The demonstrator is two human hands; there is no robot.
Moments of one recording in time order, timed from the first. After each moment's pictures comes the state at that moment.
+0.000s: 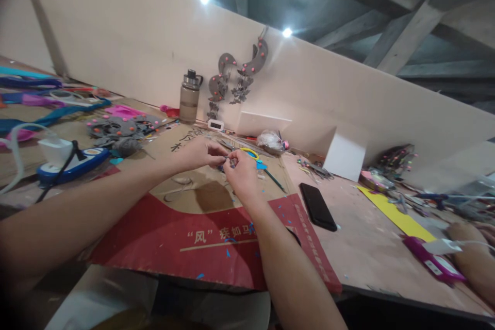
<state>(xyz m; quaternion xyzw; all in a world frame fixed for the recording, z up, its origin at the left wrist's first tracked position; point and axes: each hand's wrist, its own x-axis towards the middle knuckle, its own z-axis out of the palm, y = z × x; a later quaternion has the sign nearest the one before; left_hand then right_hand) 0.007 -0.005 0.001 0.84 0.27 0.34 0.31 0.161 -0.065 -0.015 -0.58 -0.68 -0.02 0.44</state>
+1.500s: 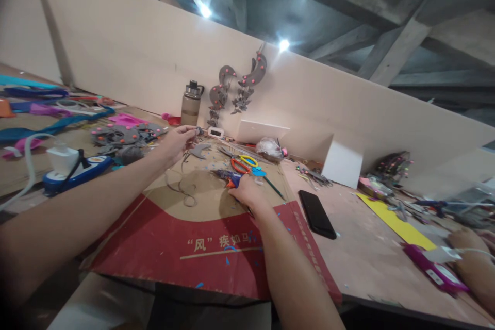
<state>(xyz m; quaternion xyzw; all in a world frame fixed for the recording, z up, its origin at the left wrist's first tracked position) -0.029 0.054 -0.011 0.49 0.27 0.64 0.52 0.187 -0.059 -0.028 -0.75 -0.65 0.08 0.09</state>
